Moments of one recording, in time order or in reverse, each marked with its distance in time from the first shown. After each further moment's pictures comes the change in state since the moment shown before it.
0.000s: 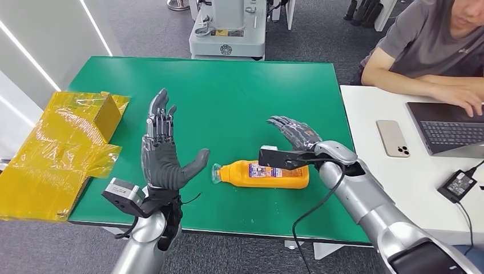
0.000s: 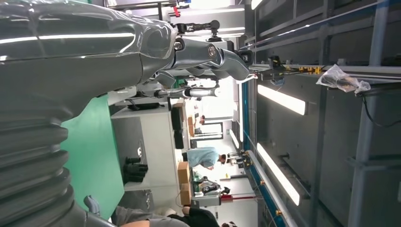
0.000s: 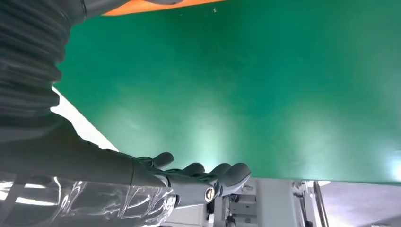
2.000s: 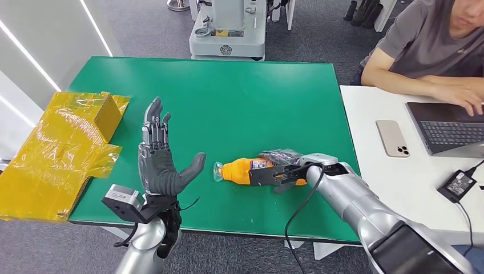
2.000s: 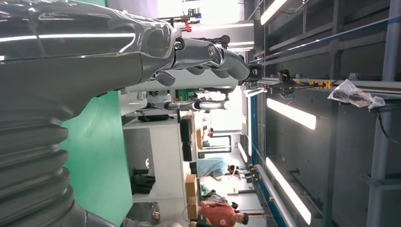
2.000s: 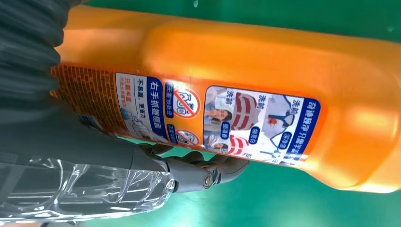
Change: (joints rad) left arm 0.047 0.003 0.000 -0.014 -0.002 0.062 0.001; right arm -0.105 0.101 0.207 0.345 -0.090 0.197 -0.059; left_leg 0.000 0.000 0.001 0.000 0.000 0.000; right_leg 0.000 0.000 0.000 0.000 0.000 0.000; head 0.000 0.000
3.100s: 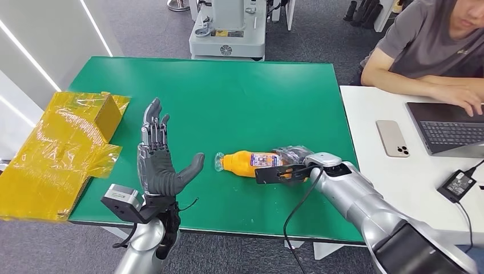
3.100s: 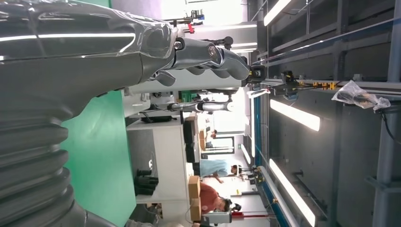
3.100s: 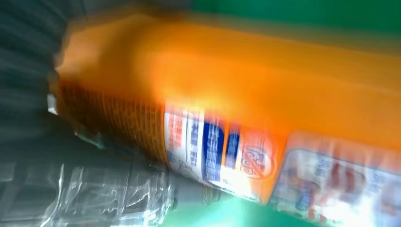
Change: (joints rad) left arm 0.007 0.005 0.000 -0.010 -0.002 0.007 0.016; right arm -0.011 -0.029 0.068 0.017 0.039 -0.084 0.137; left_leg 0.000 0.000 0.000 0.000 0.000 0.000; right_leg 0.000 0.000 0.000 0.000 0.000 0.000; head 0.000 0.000
